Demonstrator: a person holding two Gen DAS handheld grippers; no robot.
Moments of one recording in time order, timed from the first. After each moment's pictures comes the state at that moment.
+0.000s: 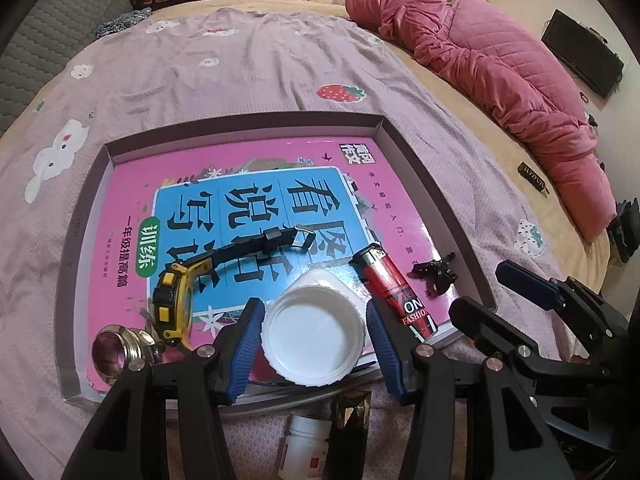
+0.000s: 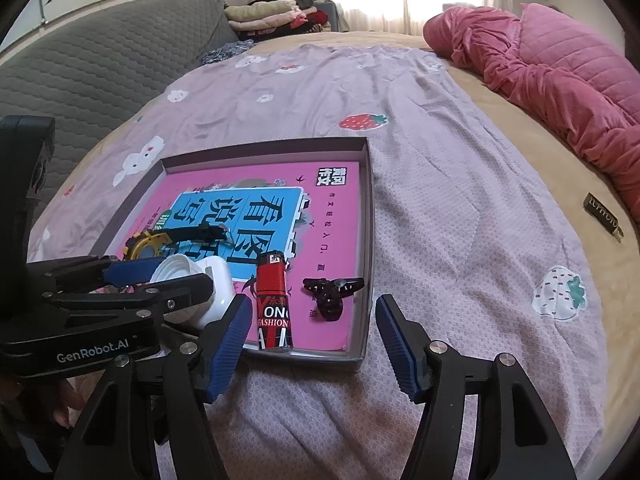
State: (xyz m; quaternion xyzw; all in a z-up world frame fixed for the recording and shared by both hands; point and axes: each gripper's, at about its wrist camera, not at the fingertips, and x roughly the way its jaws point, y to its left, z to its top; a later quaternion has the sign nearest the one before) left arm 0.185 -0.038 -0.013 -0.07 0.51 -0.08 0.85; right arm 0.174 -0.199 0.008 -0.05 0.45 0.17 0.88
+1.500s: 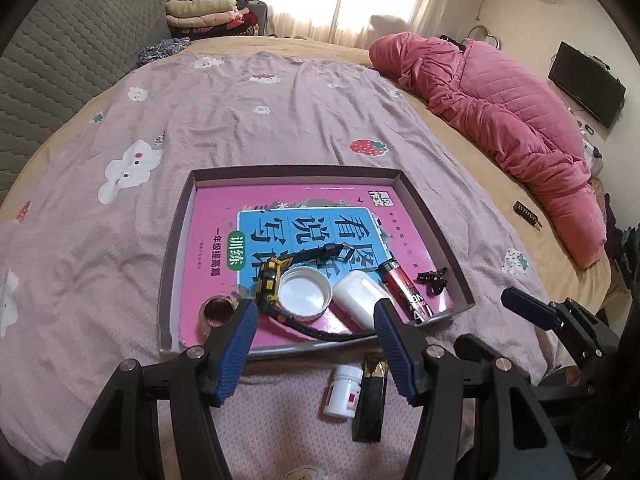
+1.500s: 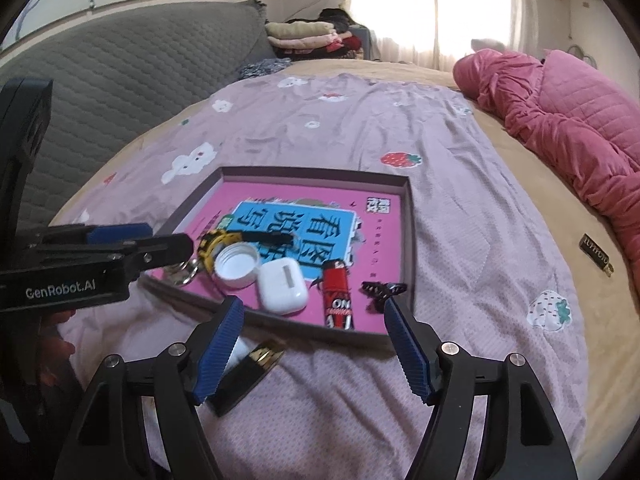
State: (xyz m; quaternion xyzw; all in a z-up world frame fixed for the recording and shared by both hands) left arm 0.120 0.006 0.048 -0.08 0.45 -0.04 0.89; right arm 0.113 -0.167 0.048 -0.09 0.40 0.21 0.88
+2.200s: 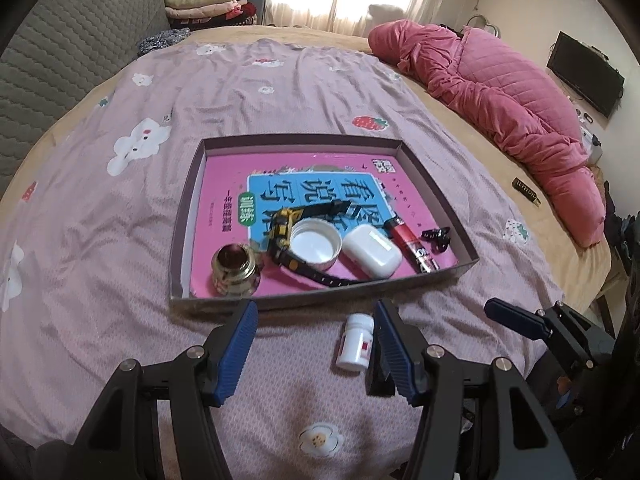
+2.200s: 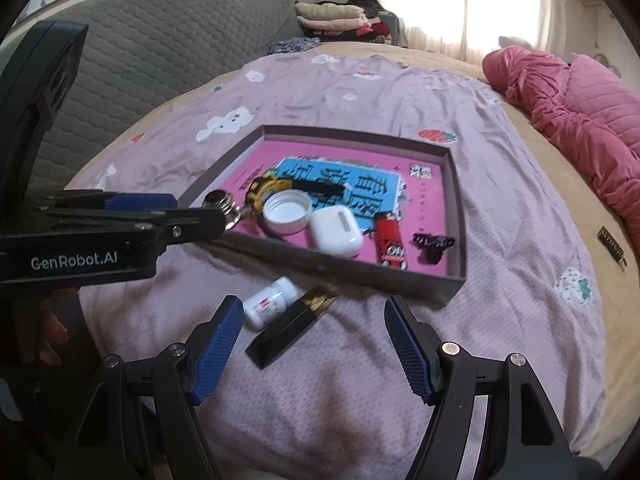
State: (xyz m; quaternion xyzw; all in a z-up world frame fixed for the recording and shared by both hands) left arm 0.085 0.013 0.032 -0.08 0.47 -0.04 0.88; right arm 0.069 -0.143 0.023 -0.12 0.43 0.25 0.86
